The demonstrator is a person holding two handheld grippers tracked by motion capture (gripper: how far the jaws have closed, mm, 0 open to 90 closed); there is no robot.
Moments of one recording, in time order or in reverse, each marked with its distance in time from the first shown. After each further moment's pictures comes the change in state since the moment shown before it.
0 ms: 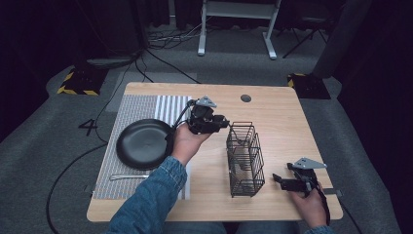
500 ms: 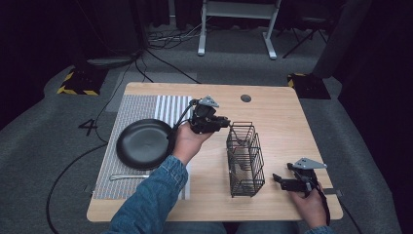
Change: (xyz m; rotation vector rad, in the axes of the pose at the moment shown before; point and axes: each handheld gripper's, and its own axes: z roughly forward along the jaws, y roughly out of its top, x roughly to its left) left arm -0.004 0.005 0.001 0.025 -0.018 0.012; right arm 0.000 0.000 0.000 -0.001 -0.001 0.000
